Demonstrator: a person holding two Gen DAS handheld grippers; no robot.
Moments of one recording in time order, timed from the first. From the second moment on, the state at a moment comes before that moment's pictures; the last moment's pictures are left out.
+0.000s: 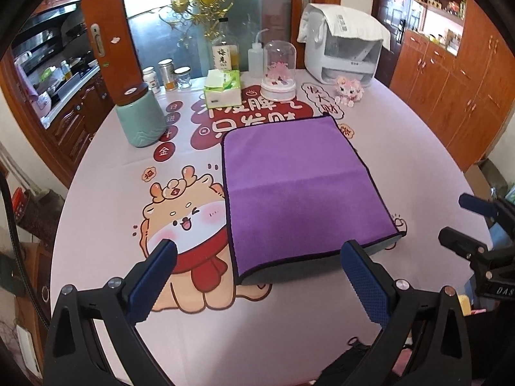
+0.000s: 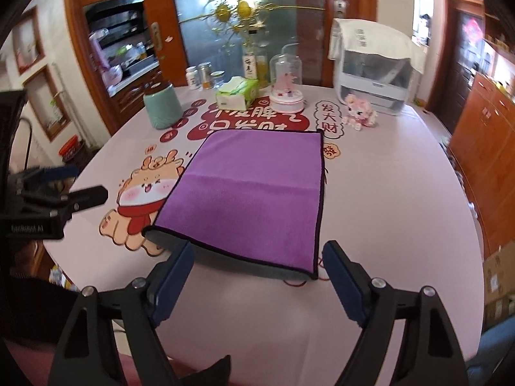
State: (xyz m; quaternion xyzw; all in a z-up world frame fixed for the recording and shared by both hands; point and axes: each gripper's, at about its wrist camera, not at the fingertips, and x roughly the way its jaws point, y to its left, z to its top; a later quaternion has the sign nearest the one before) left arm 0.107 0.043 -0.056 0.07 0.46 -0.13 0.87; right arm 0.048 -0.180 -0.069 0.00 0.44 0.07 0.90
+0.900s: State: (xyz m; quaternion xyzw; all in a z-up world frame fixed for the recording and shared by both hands) left arm 0.154 0.046 -0.143 0.18 0.52 -0.22 0.81; right arm 0.084 -0.219 -0.169 -0.08 0.50 0.19 0.84
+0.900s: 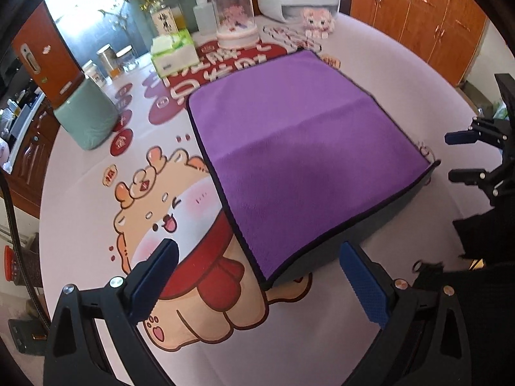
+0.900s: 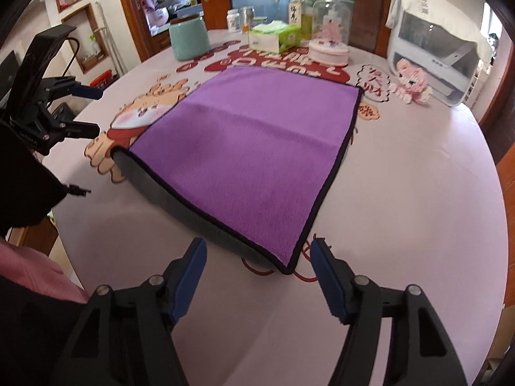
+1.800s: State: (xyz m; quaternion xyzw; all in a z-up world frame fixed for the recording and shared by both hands) left arm 0.177 0.043 -0.209 0.22 0.59 -0.25 0.74; right arm 0.107 -0.218 -0.216 -0.09 0.56 0.24 0.79
